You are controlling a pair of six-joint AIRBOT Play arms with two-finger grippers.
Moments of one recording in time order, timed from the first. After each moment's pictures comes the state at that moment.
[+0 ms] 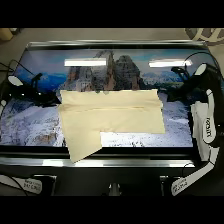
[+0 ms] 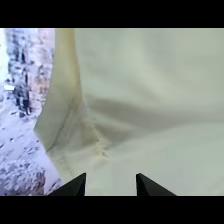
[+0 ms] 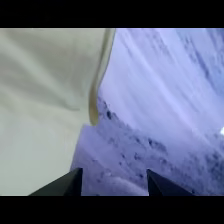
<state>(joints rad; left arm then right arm) 0.21 -1.65 1.43 1.07 -1.36 -1.38 -0.24 -1.86 1.79 -1.32 1.51 0.97</state>
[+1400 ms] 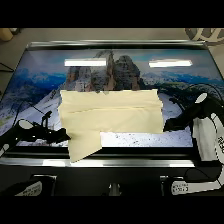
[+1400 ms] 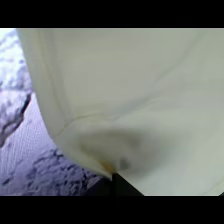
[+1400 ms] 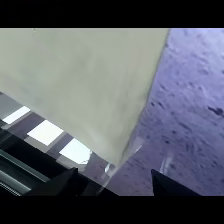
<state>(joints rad) 0.13 -1.21 0.54 0.92 -1.03 -1.28 -0.30 -1.59 1.11 -1.22 1.45 0.91</state>
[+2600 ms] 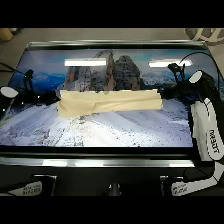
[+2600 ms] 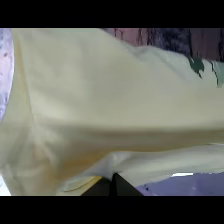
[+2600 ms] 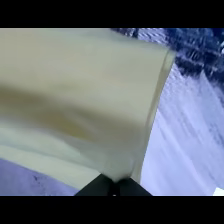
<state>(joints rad) 0.14 -1.39 1.15 0.92 -0.94 -1.31 -0.13 -1.67 1.49 -1.20 1.05 0.97</state>
